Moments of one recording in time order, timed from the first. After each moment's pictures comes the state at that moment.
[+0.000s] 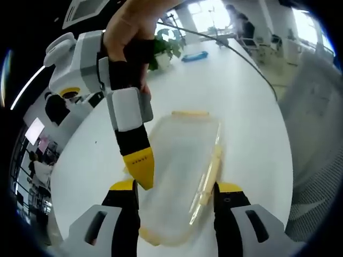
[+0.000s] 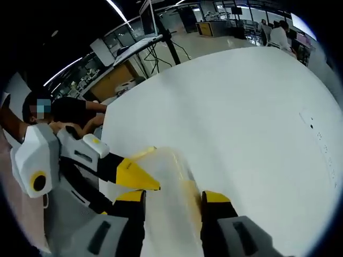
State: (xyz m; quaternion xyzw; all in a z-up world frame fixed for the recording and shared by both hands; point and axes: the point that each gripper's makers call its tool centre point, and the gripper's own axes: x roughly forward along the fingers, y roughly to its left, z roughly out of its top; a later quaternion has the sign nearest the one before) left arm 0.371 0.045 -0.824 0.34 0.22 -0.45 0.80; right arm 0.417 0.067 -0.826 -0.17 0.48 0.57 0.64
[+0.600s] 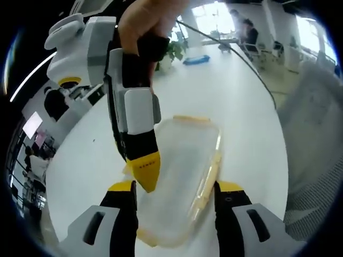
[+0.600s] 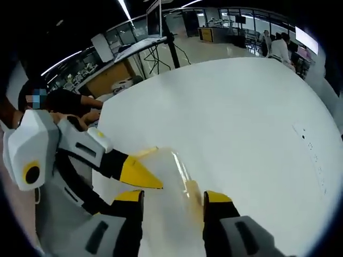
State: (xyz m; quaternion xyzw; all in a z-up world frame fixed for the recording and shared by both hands) left arm 0.373 0.042 -0.820 0.30 0.23 -0.45 0.81; right arm 0.417 0.064 -0.822 -0.21 0.45 0.56 0.66
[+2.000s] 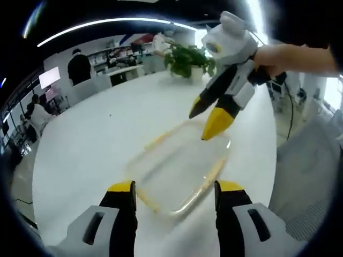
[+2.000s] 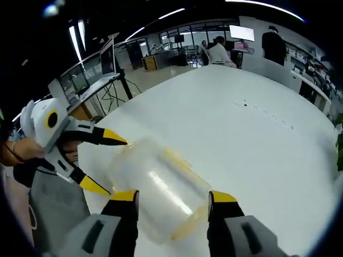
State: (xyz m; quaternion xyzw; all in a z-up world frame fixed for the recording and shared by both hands) left arm 0.369 0.089 -0.803 0.13 0.28 -0.39 0.87; right arm 0.392 -0.008 -0.804 -0.07 0.41 0.39 0.82
